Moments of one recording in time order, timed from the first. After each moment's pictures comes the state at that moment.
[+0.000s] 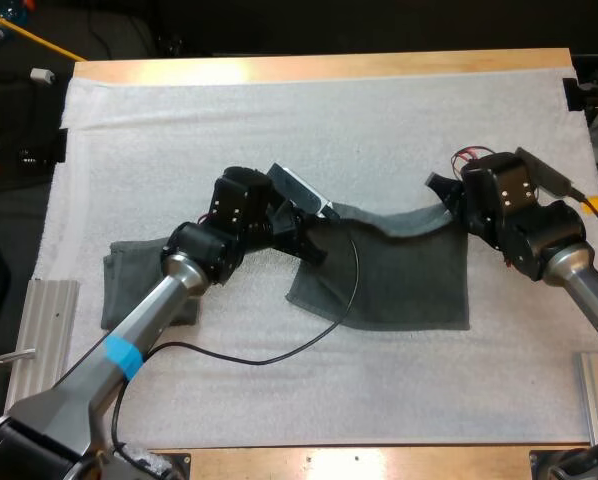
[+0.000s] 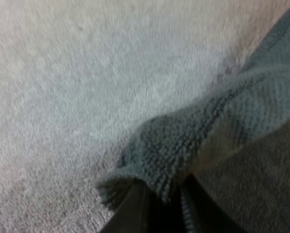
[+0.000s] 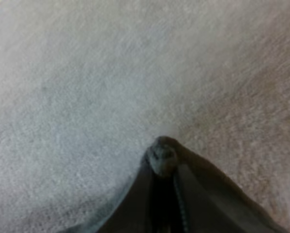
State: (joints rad) left arm -0.44 1.46 -0.95 0.40 0.26 -1.62; right arm 0.40 1.39 -1.02 0.63 0.21 -0.99
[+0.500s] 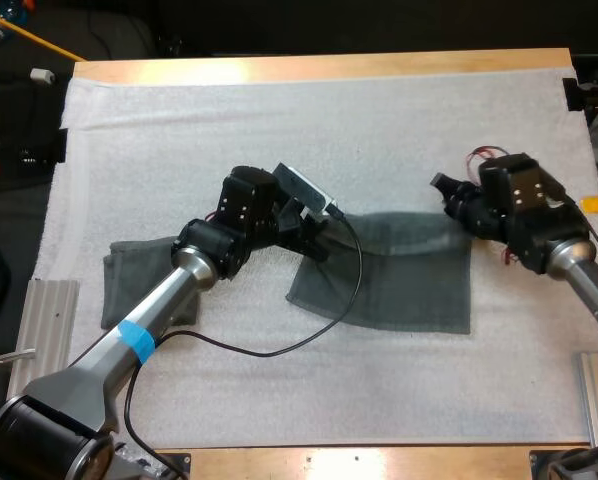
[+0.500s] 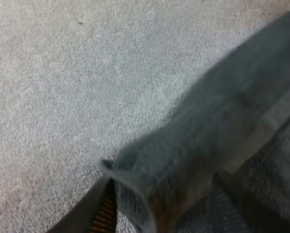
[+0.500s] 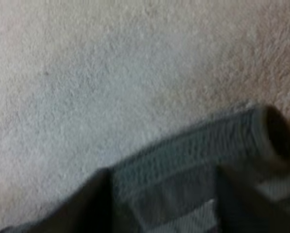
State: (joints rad) left arm -0.44 1.52 -0.95 0.34 0.26 -1.62; right arm 0.31 1.45 -0.95 0.49 0.00 -1.00
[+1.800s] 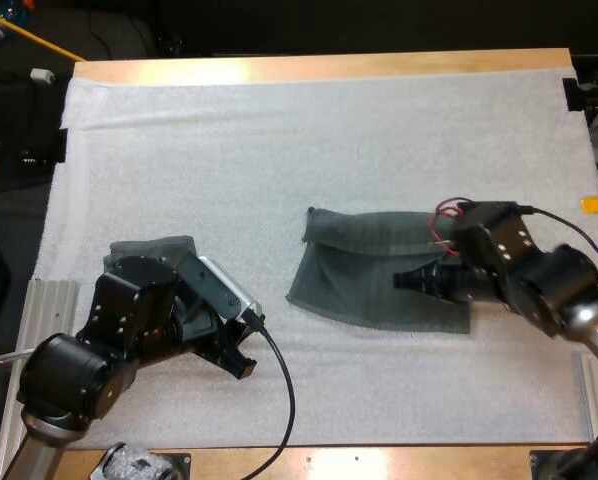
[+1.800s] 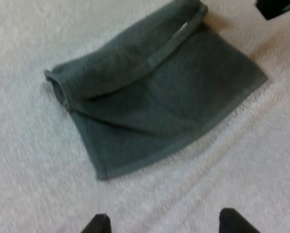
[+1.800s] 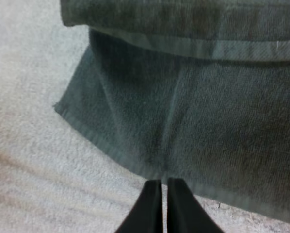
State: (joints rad) left arm -0.44 0.78 -0.95 1.14 0.32 -1.62; right arm 0.59 1.22 -1.01 0.93 -0.11 -1.36
